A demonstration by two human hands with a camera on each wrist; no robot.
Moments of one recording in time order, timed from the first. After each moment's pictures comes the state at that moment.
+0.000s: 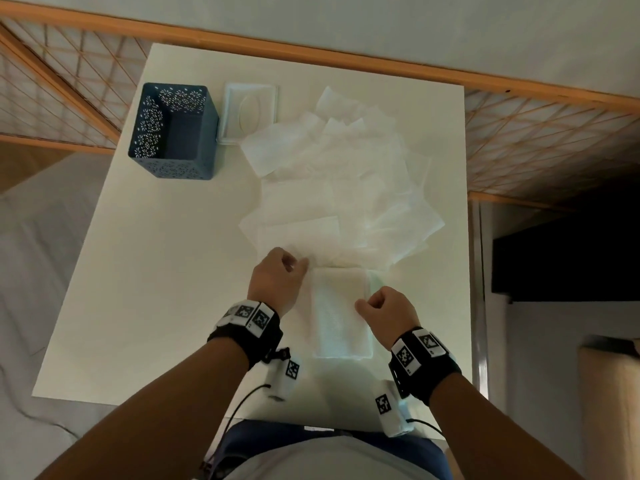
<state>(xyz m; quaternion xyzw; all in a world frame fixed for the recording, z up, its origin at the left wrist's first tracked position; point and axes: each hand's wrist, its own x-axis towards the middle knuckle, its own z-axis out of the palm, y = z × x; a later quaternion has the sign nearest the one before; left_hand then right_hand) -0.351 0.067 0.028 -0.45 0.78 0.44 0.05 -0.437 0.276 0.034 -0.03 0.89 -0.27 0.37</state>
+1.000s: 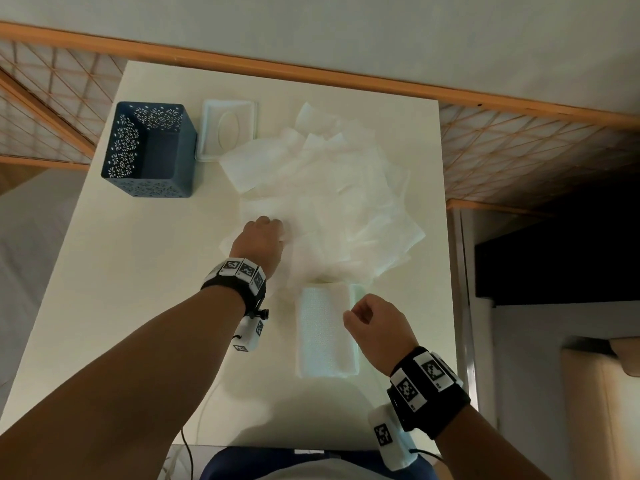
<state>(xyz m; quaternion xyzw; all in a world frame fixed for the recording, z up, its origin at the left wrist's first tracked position) -0.427 0.002 0.005 -0.25 0.94 0.21 0.12 -0.439 0.277 0.075 -0.09 0.88 -0.30 0.35</state>
